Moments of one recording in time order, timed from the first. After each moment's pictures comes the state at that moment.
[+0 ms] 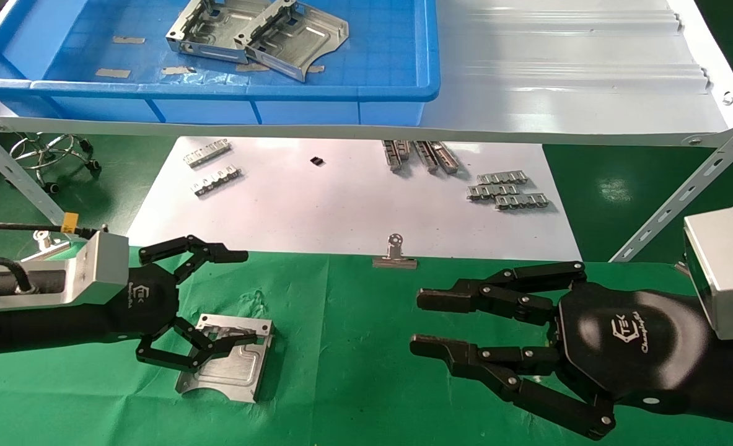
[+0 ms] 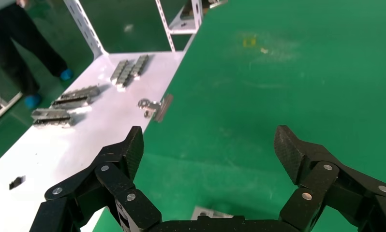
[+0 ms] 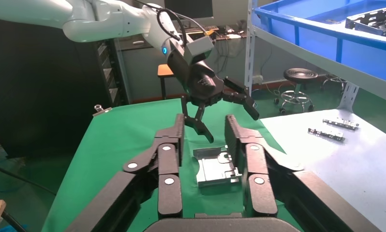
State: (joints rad) left arm -1.47 0.80 0.65 -0.53 0.97 1.57 0.40; right arm 1.10 -0.56 -0.41 1.25 -0.64 -1.44 0.12
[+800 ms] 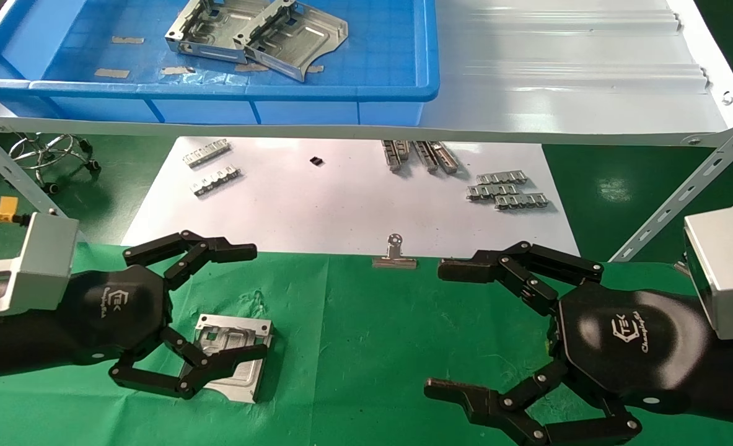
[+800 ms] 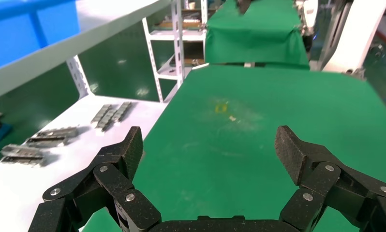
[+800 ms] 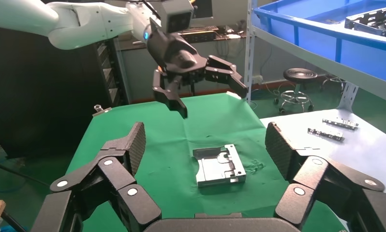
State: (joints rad) left arm -1.24 0.69 0.44 -0.97 0.83 1.53 0.06; right arm 1.10 -0.56 -0.41 1.25 -0.64 -1.44 0.12
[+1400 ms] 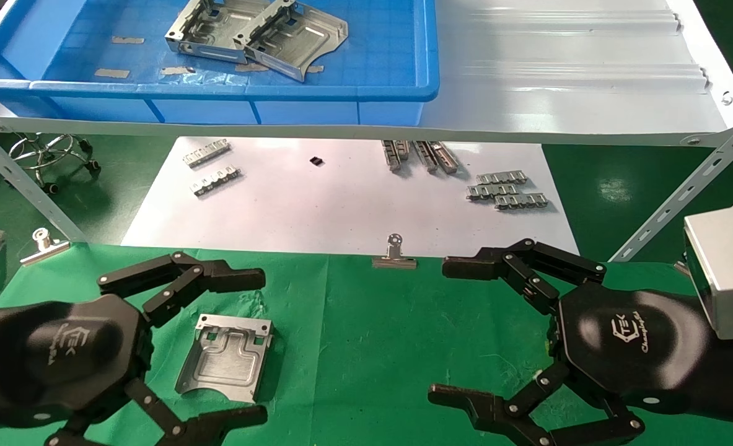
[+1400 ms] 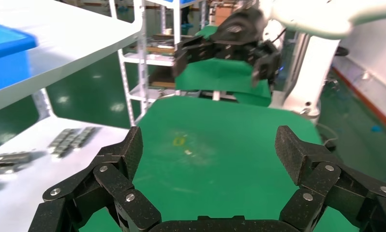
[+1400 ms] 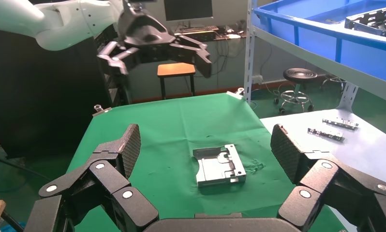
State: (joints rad) left arm -1.08 0.62 0.29 -1.27 0.74 1.50 -0.17; right arm 1.10 -0.56 -0.41 1.25 -0.64 -1.44 0.12
